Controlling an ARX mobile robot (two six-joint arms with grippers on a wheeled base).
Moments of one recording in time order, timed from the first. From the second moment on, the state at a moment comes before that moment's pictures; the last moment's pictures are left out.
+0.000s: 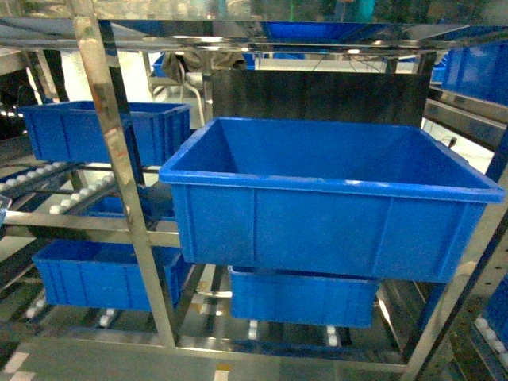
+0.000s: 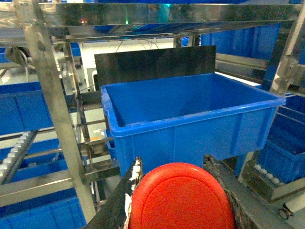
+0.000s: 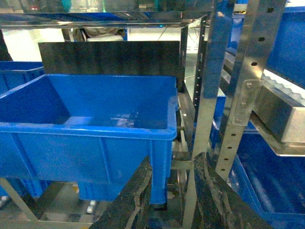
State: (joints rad) left arm -0.03 0.77 0.13 0.59 0.35 0.01; right arm -0.29 0.97 0.18 0.68 -0.31 0.03
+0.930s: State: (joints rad) left arm -0.02 0.77 0.13 0.59 0.35 0.01; right arm -0.29 0.96 0.18 0.68 -0.31 0.03
